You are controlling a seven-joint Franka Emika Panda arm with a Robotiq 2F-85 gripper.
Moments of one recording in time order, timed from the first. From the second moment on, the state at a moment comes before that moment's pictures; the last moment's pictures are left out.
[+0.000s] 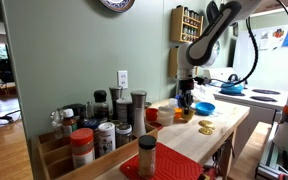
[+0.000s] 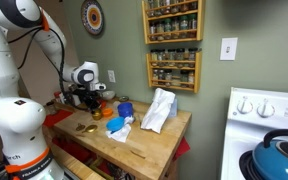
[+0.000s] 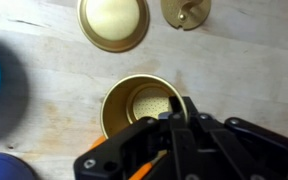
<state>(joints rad) 0.19 0.04 0.18 -2.55 0.20 2.49 0.02</state>
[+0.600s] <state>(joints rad) 0.19 0.04 0.18 -2.55 0.10 2.45 0.10</state>
